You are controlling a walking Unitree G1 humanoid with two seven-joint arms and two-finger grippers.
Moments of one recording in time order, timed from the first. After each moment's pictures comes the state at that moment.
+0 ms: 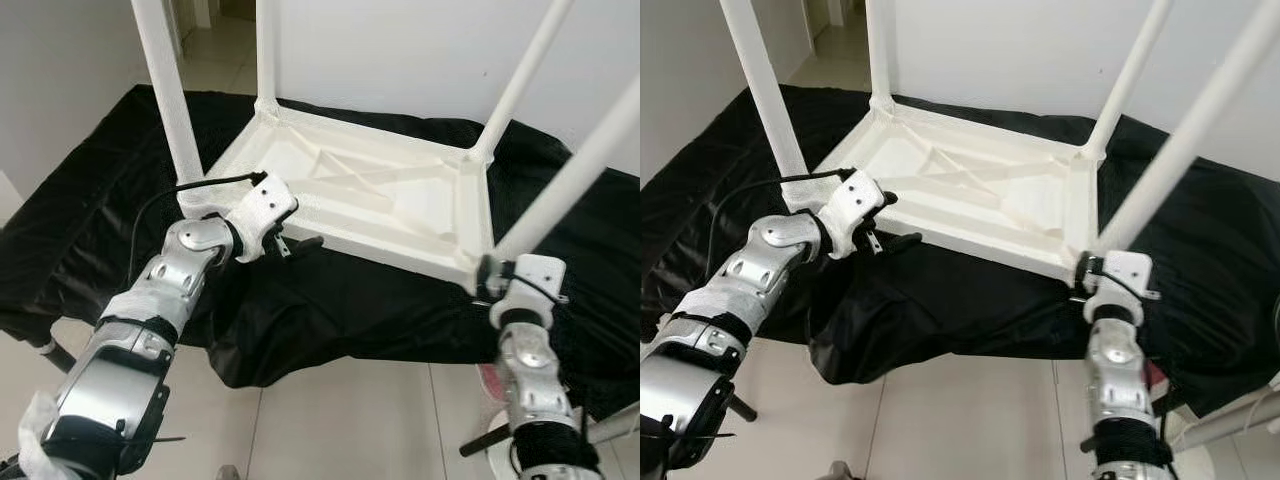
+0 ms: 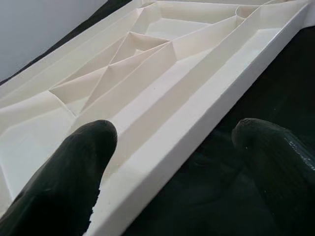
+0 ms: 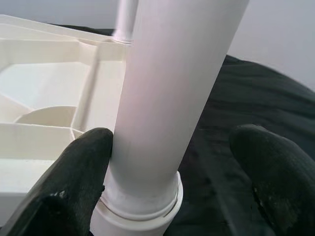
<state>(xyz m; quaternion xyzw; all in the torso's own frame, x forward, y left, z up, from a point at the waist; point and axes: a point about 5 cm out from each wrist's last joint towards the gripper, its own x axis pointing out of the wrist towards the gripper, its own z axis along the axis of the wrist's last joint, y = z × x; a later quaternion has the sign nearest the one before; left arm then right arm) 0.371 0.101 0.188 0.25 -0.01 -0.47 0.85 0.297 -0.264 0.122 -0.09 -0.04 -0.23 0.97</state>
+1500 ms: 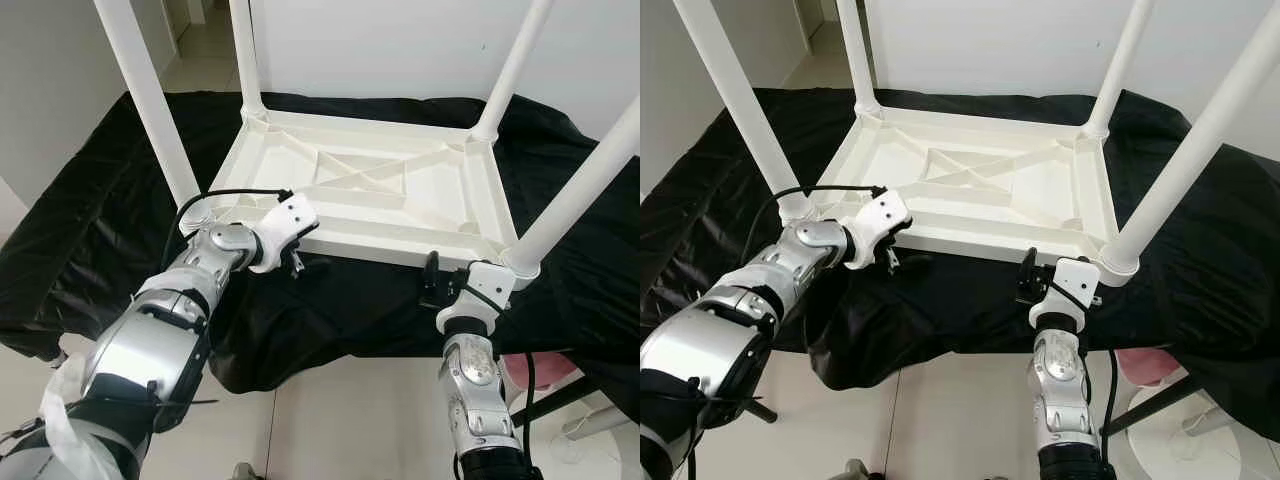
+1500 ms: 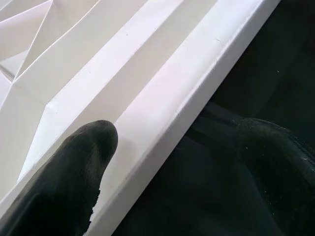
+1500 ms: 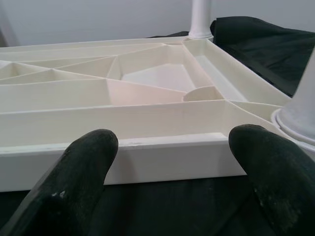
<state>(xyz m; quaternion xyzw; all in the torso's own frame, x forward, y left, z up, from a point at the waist) 0.387 0.082 0.170 0.25 0.09 -0.48 0.83 0.284 -0.168 0.121 0.01 -0.10 -0.11 0.99</state>
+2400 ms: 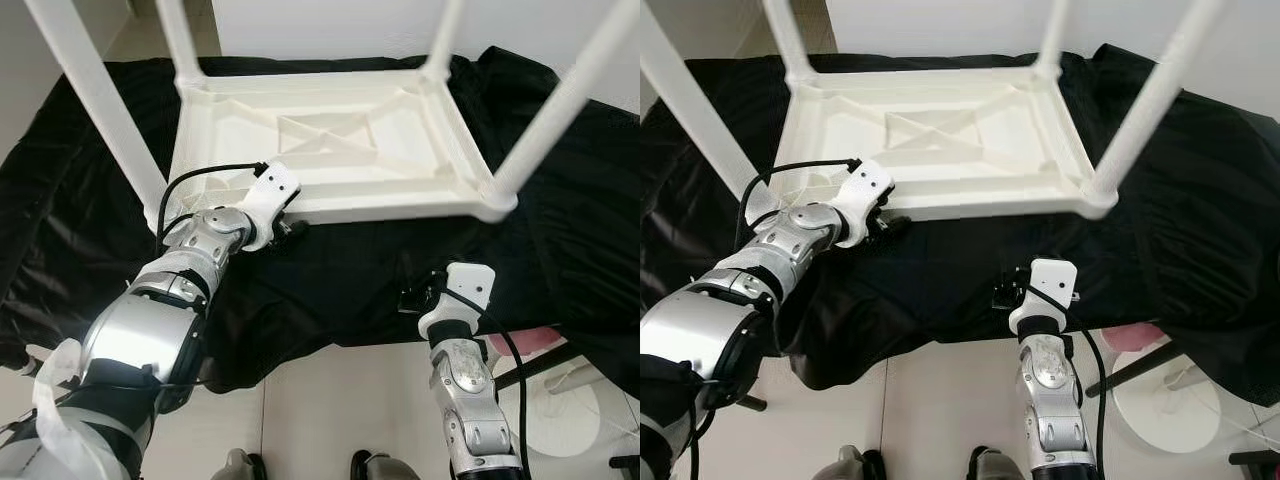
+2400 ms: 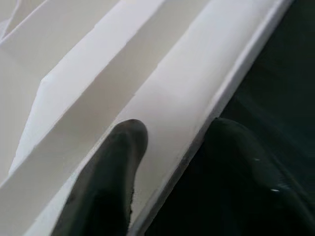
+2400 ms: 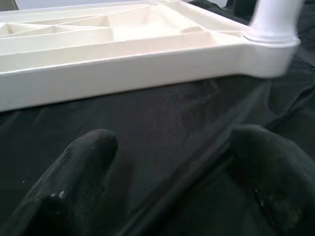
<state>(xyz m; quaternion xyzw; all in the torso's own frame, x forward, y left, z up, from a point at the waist) 0.405 0.100 0.182 0.21 0.10 -0.33 0.92 0.272 -0.146 0.136 0.01 -0.10 -0.04 0.99</state>
